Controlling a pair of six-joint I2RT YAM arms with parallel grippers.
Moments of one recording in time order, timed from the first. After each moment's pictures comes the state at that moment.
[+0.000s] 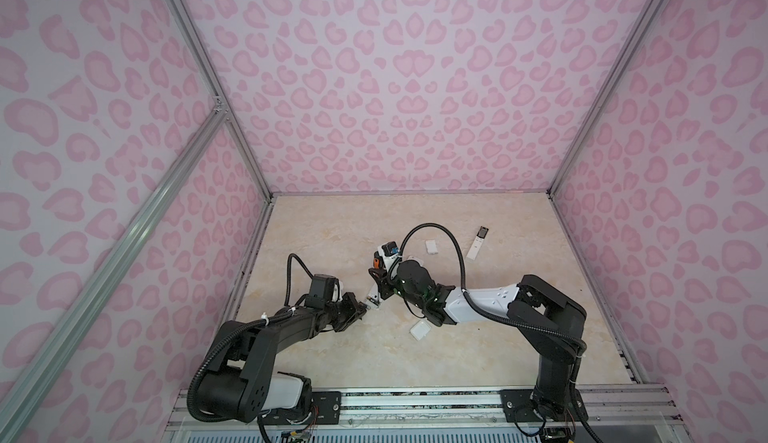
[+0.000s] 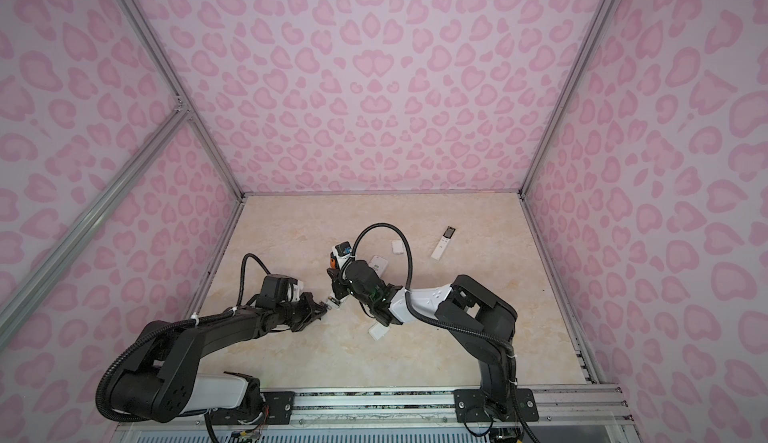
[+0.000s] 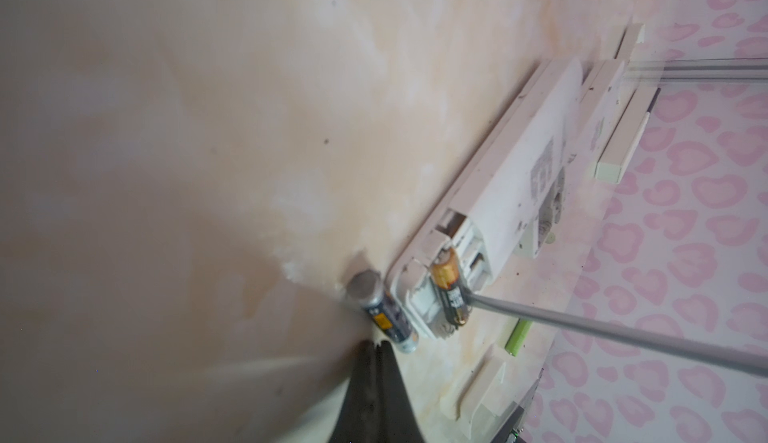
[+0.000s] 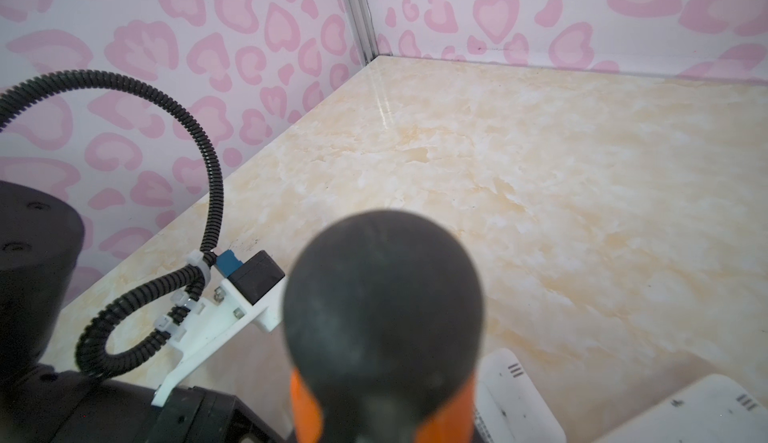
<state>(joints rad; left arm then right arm) -0.24 1.38 0.38 0.03 0.51 -0.90 0.96 1.88 1.01 0.52 0.12 0.36</state>
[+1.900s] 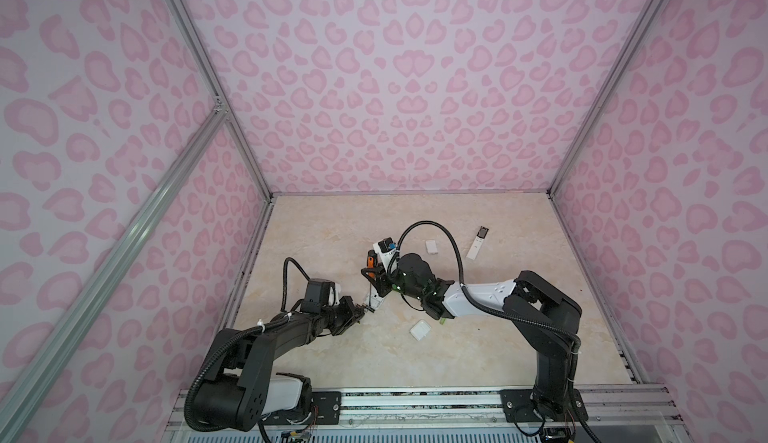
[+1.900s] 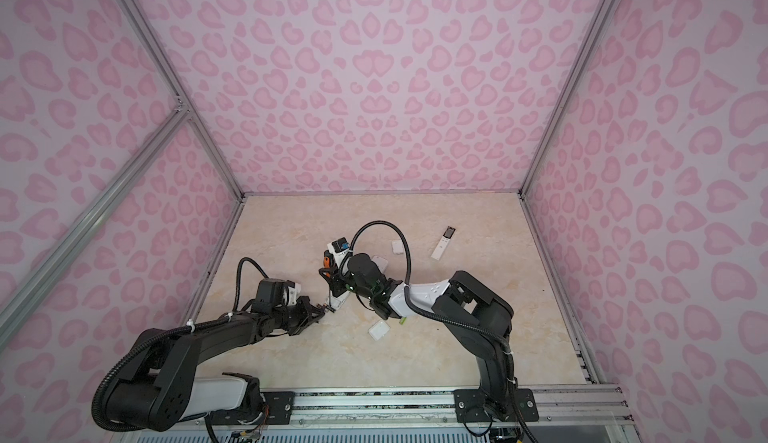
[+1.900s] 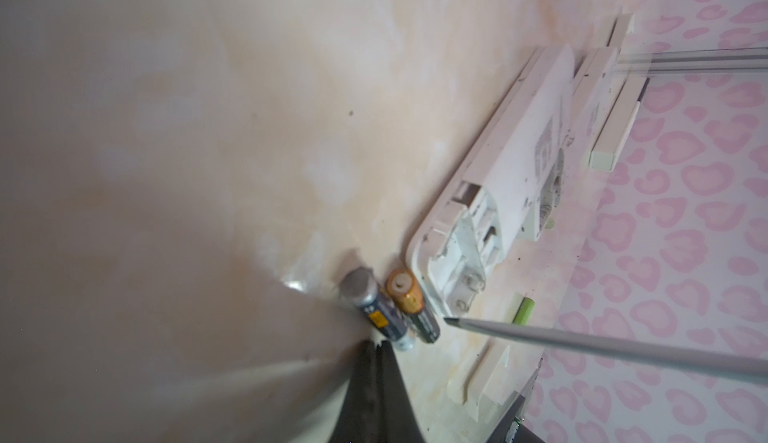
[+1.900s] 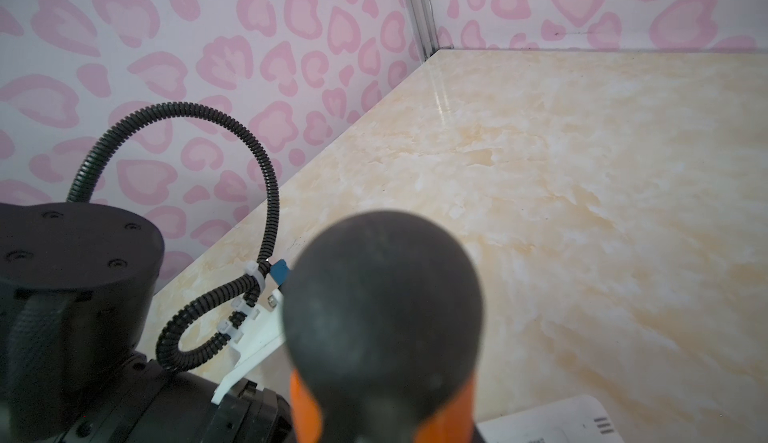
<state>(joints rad) -0.20 1.33 0.33 0.03 0.54 -0.85 0.93 1.91 1.06 0.55 -0.09 0.39</state>
